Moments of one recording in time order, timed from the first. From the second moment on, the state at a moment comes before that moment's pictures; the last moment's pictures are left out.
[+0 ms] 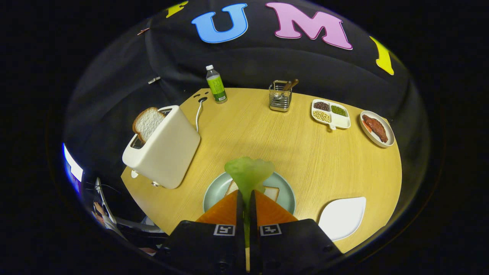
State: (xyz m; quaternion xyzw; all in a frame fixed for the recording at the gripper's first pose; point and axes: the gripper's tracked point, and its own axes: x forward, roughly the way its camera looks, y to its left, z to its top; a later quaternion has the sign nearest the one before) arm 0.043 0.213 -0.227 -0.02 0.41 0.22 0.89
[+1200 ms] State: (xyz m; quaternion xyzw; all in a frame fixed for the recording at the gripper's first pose) arm 0.056 0.244 -0.243 -0.03 0.39 0.22 0.89
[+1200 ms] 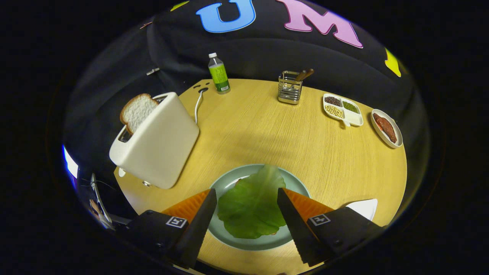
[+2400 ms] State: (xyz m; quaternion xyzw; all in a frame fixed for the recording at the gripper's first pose) arm 0.055 0.475 -0.117 -0.12 0.23 0.37 0.89
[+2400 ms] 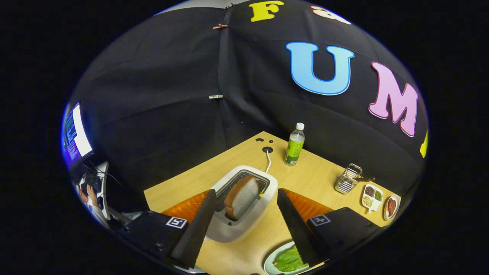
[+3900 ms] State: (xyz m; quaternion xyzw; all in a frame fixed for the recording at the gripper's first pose) arm 0.087 0.501 -0.150 -0.04 0.30 0.27 0.91
